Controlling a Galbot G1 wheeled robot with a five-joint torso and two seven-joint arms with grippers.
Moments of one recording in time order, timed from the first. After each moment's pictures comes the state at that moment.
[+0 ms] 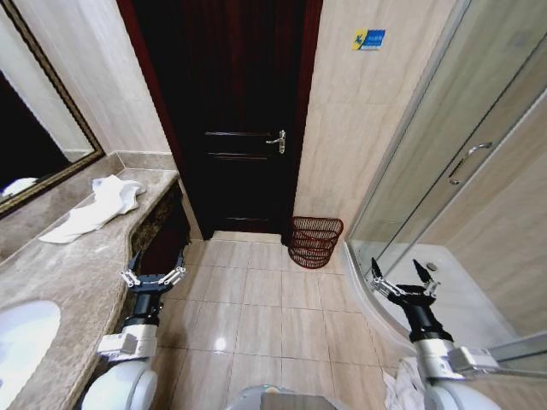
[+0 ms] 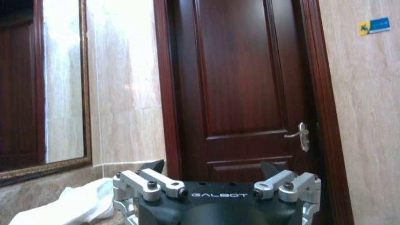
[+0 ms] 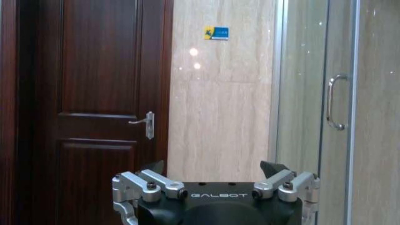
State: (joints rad) left arm 1.80 -1.42 -0.78 -2.33 -0.16 -0.17 -0.07; right arm -1.79 1.60 0.88 2.41 0.20 -0.02 -0.23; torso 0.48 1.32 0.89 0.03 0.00
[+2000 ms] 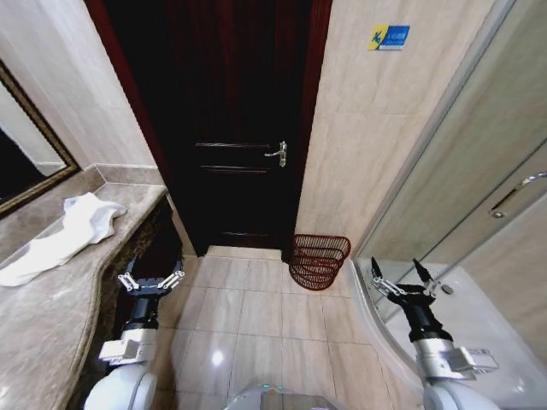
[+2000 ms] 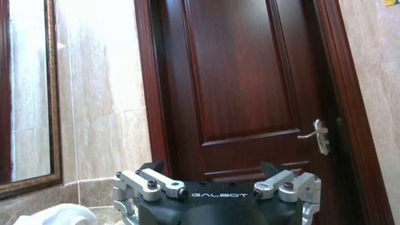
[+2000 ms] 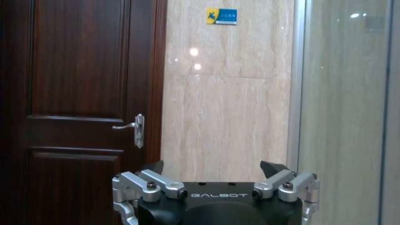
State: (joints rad) left arm 1.81 -1.43 -0.80 -2.29 -0.12 -0.25 -0.06; right arm -1.78 1.60 0.87 2.41 0.19 -0.01 -0.23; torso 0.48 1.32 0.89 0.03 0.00
